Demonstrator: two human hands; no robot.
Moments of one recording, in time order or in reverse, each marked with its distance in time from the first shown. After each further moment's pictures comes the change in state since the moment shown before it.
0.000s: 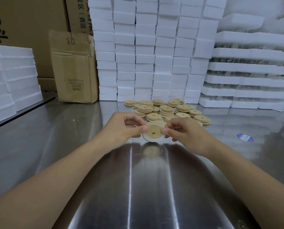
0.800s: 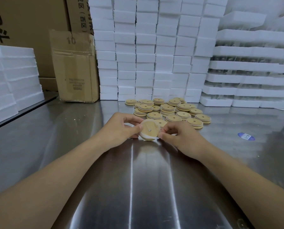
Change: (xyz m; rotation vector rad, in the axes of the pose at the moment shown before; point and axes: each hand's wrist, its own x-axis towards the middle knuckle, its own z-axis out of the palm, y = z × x) left_hand 0.000 0.001 -0.005 0.105 0.002 -0.073; right_hand -0.001 0.001 0.018 -0.040 0.026 0.047
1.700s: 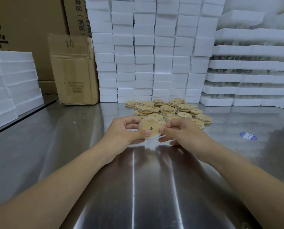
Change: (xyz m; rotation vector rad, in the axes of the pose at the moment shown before) left_hand -0.012 0.005 0.014 -0.302 0.027 -0.057; right_hand -0.003 -0.023 -0.001 0.304 0.023 0.195
